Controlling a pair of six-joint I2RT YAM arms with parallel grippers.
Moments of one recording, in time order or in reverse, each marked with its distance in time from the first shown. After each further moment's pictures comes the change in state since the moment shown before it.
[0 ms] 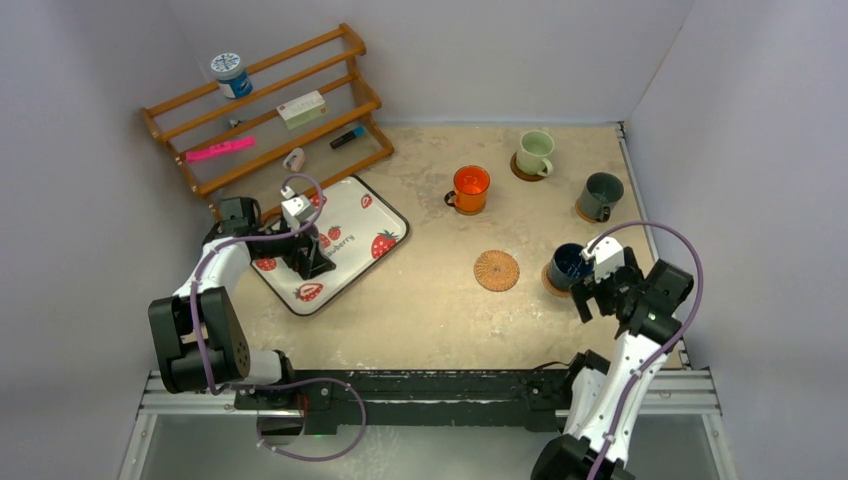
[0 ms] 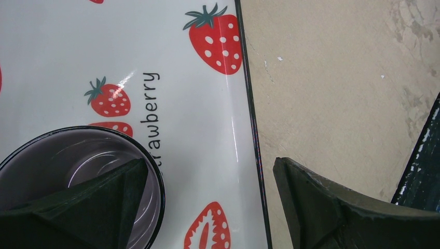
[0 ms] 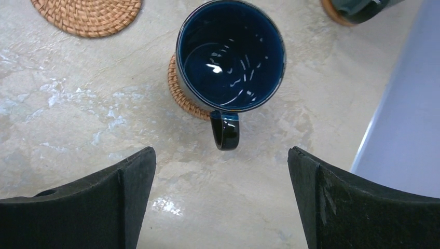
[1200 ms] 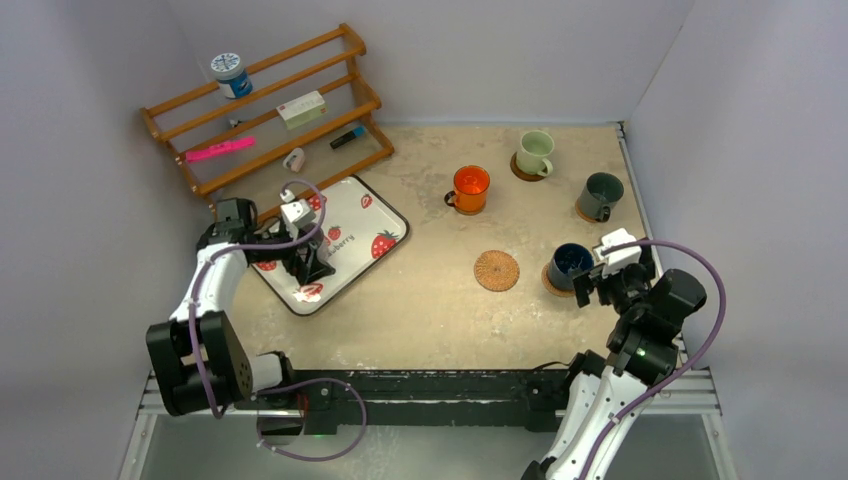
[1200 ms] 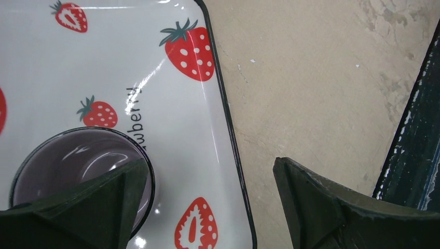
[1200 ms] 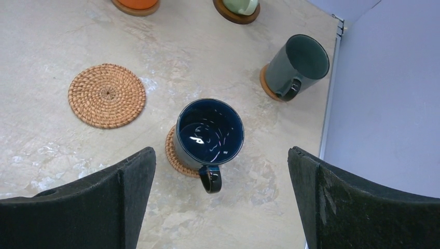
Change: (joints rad) left arm 0.000 -0.075 0.021 -0.151 0.051 0.122; right arm 0.000 -0.254 0.120 0.093 -0.099 0.301
